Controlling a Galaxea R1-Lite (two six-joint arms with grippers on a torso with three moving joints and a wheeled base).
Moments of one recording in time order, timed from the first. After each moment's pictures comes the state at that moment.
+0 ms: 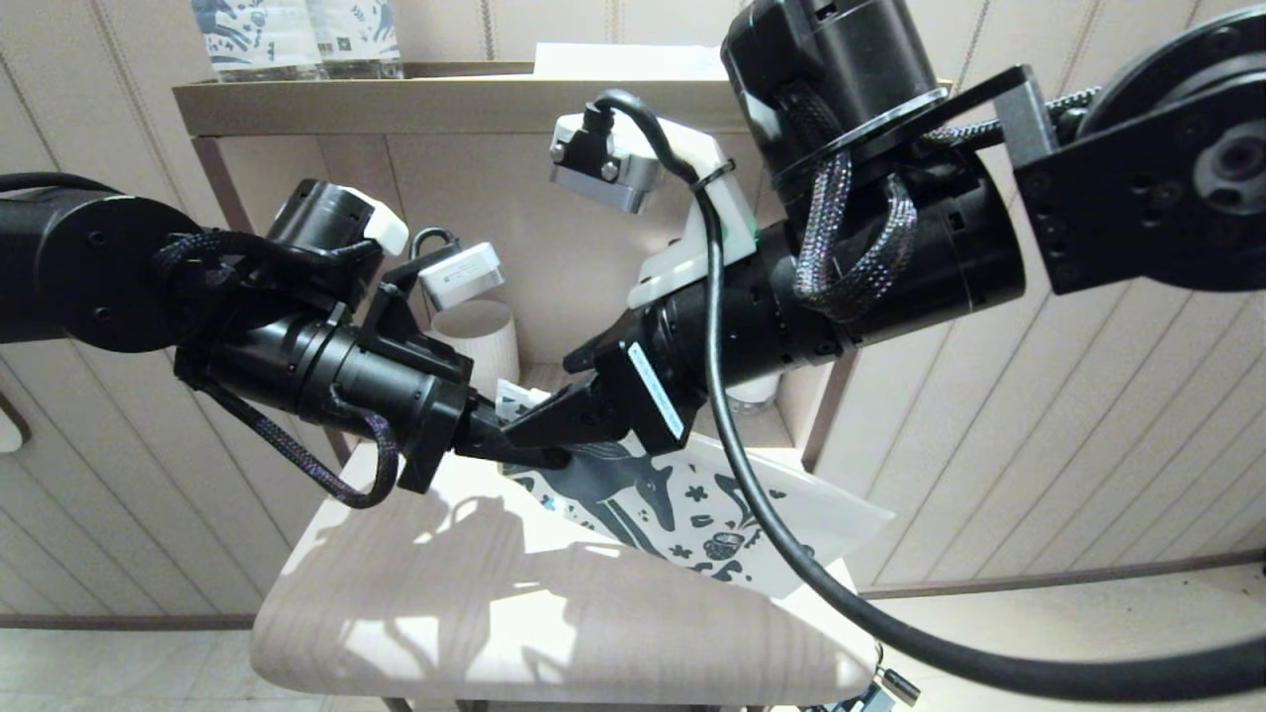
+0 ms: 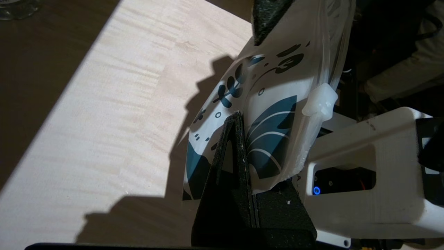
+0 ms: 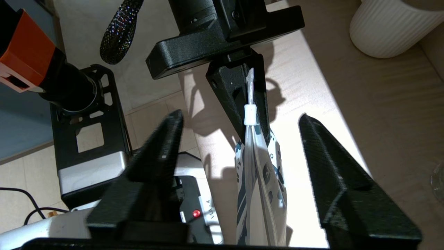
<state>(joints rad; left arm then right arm) -0.43 1.77 -1.45 0.53 -0.90 0.47 0.84 1.85 -1.92 0.54 0.35 -0.17</state>
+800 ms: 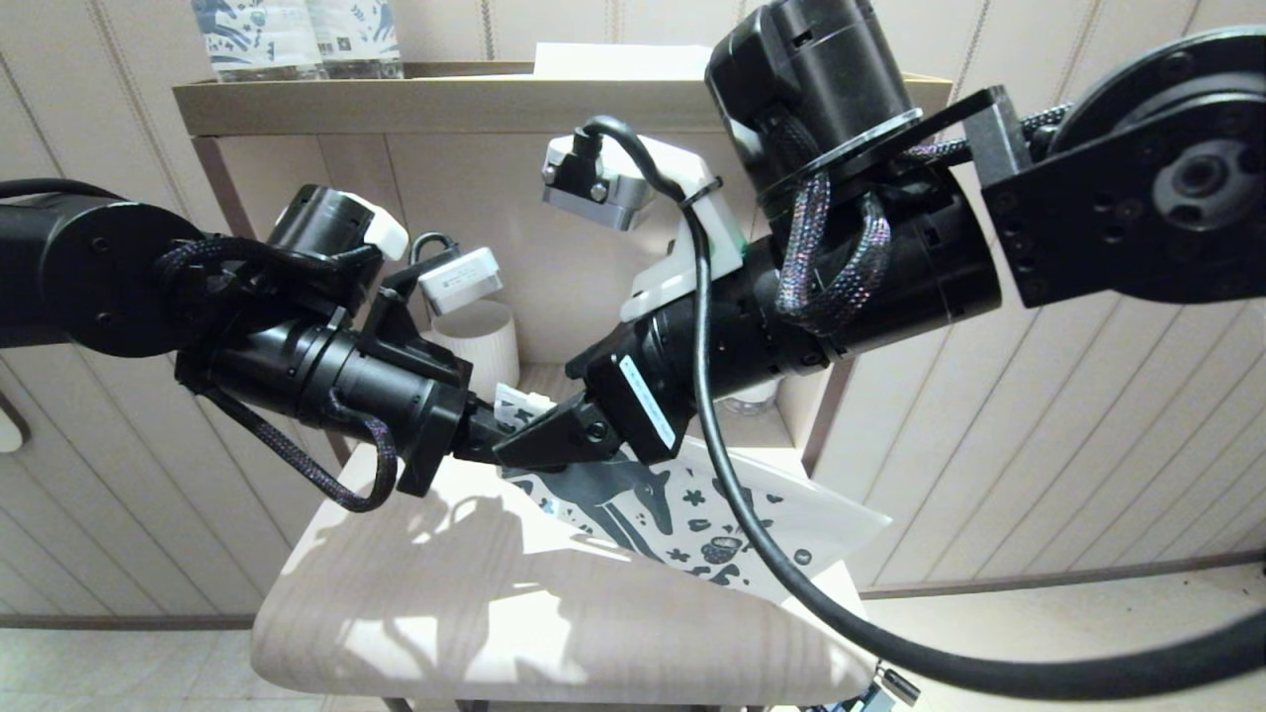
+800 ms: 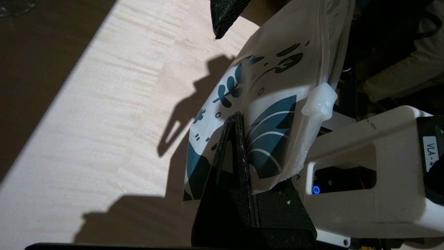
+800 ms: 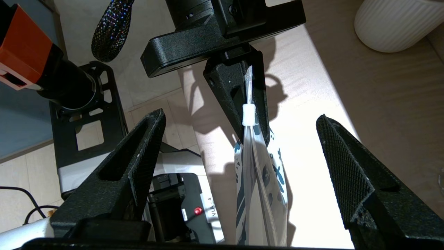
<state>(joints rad) -0.43 1.77 -1.43 0.53 -0.90 0.47 0.84 1.87 -1.92 0.54 0.35 -0.17</state>
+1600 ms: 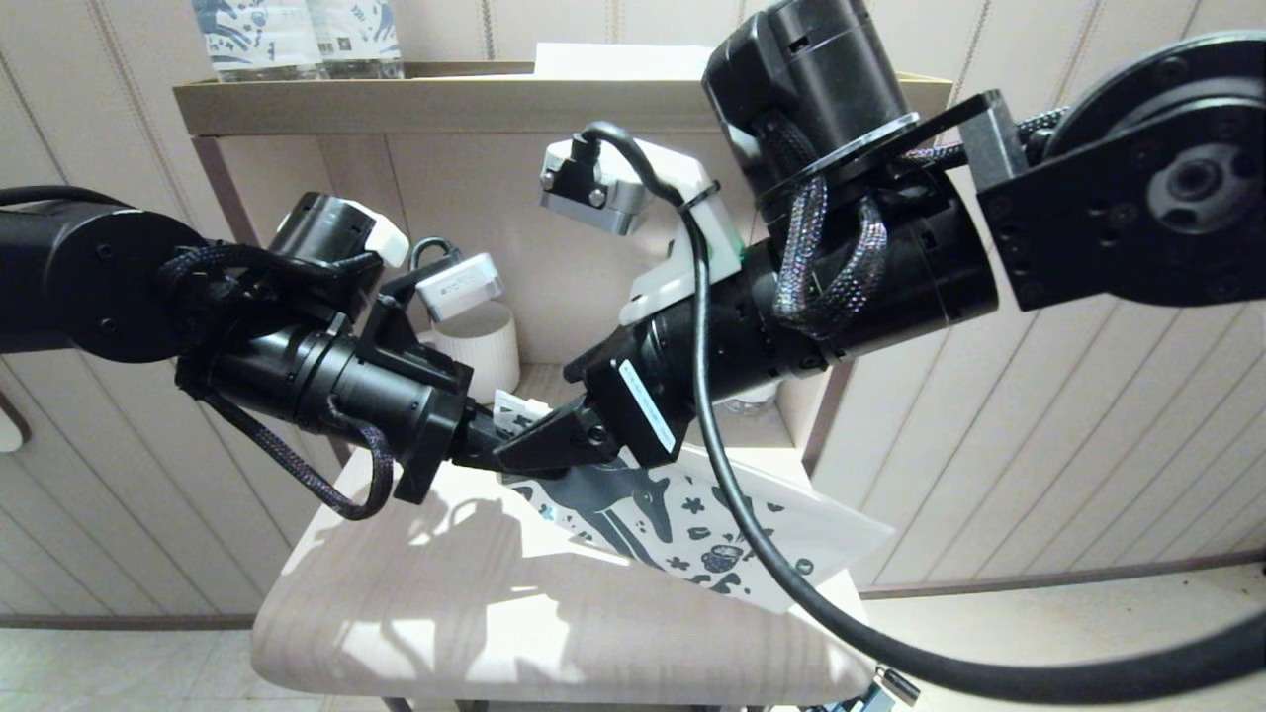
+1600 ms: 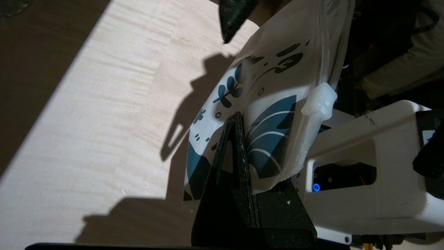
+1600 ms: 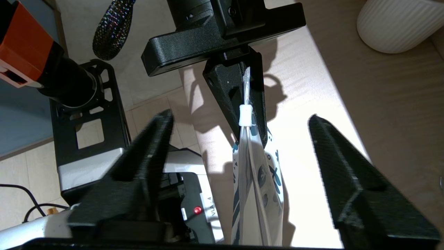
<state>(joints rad) -0.42 1.77 -1.42 0.53 -0.92 0.50 0.84 1.87 -1.91 0.54 0.36 -0.18</state>
